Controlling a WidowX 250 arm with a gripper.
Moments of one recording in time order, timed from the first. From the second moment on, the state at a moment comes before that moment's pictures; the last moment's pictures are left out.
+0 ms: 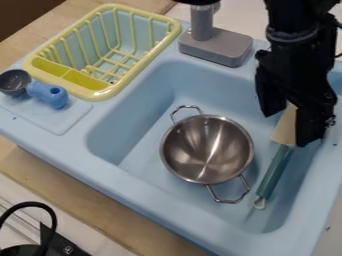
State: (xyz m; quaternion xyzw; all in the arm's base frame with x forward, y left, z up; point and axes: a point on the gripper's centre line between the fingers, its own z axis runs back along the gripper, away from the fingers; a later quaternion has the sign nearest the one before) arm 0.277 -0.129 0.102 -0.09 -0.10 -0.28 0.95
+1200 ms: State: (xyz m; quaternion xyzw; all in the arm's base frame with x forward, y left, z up) arm 0.280 -0.135 0.081 -0.24 -0.12 -0.30 0.92
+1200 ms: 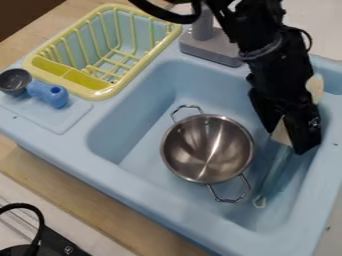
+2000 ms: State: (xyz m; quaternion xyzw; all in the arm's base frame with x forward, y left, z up) arm 0.279 -0.145 0.080 -0.28 -0.12 -0.29 0.91
